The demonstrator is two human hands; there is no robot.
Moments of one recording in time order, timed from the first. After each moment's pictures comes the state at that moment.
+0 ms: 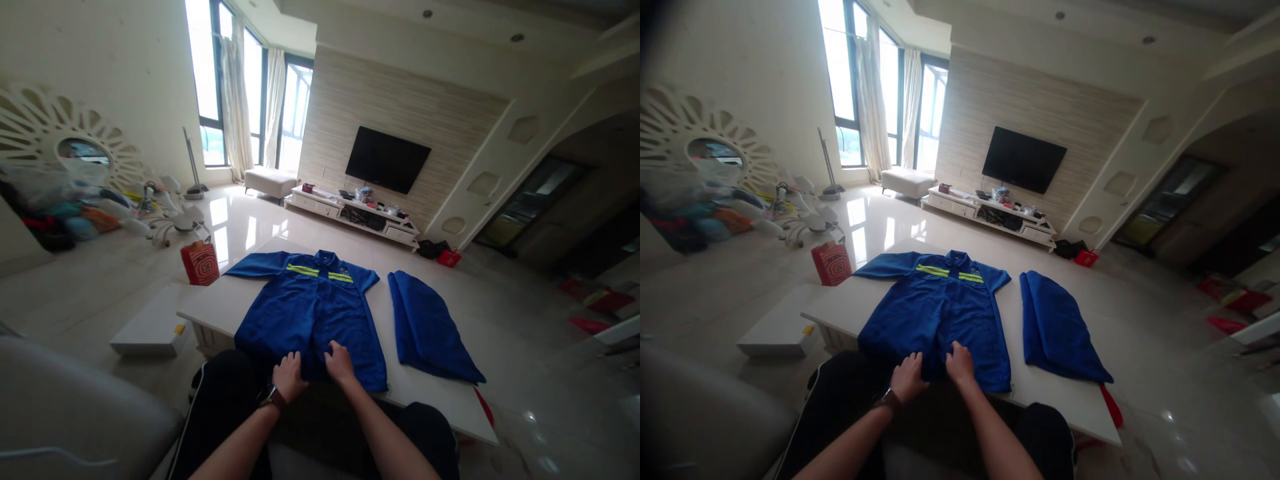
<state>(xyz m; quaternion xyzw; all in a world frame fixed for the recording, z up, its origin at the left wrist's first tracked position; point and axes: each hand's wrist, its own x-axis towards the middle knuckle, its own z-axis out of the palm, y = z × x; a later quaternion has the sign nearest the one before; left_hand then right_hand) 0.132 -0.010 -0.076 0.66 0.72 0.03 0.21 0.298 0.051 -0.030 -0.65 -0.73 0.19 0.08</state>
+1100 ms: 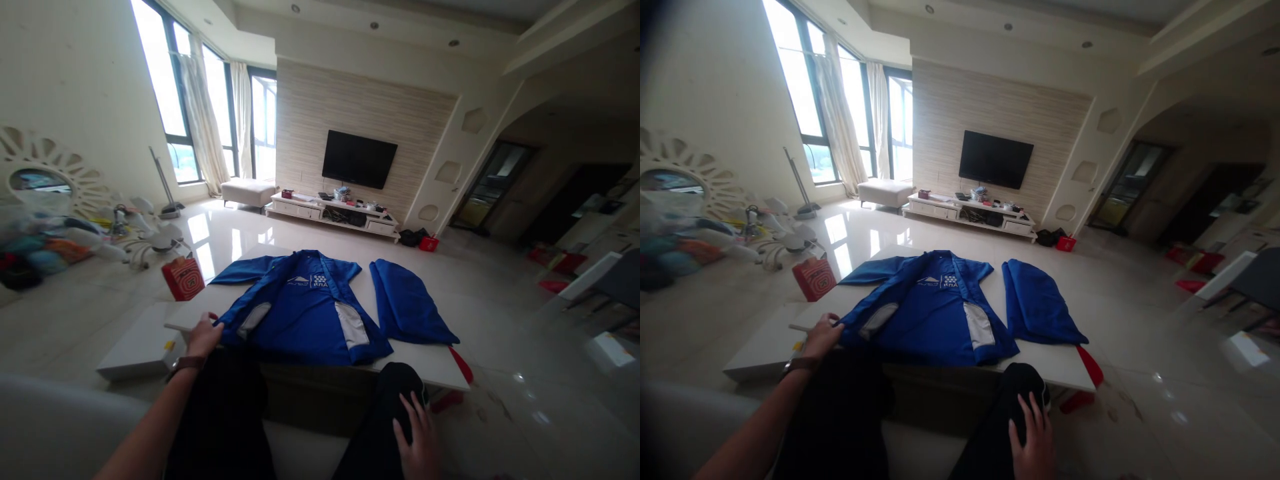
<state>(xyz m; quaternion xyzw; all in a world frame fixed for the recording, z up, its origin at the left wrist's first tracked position) -0.074 0.018 -0.013 0.43 0.84 0.28 0.18 0.530 -0.173 -0.105 -0.72 -0.63 -0.01 0.29</state>
